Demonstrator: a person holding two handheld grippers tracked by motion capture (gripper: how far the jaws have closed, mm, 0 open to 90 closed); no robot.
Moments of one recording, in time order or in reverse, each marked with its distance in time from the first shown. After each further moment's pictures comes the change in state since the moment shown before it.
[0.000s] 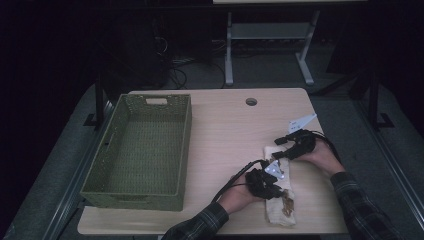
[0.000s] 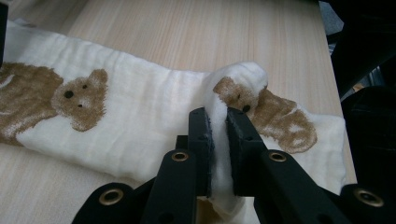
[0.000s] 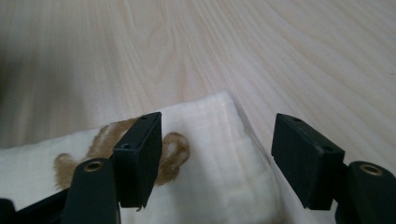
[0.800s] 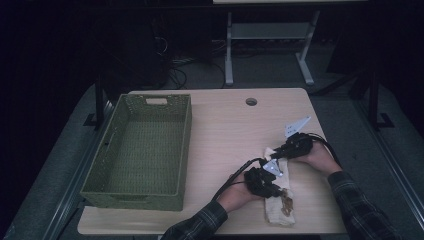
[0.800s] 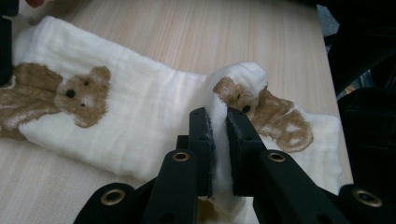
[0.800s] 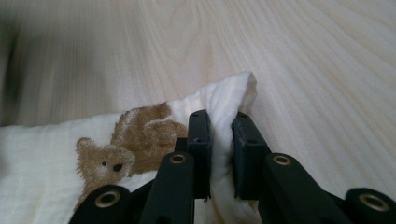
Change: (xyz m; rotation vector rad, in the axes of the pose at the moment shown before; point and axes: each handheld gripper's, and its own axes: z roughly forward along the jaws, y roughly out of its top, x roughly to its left) left arm 0.005 0.001 -0.006 -0.008 -0.025 -0.023; right arm 0.005 -0.002 0.007 0.071 0.069 -0.024
